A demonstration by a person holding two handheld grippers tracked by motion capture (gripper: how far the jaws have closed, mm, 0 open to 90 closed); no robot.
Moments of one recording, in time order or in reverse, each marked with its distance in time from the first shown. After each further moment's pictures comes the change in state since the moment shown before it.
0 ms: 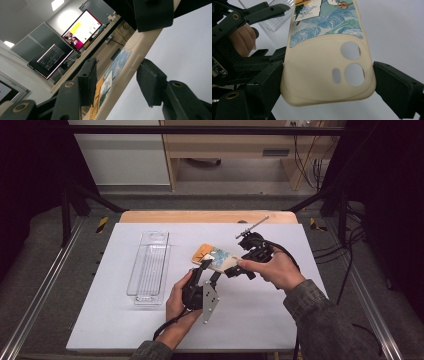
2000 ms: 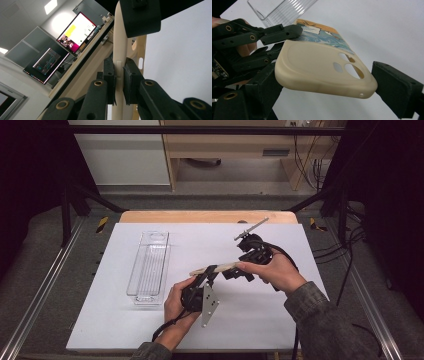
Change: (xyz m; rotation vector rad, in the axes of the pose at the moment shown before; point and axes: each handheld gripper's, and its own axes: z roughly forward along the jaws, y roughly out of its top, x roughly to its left) left arm 0.004 0.006 -0.008 -0.007 -0.045 0.040; right arm 0.008 -0.002 -0.001 -0.030 0.018 -0.030
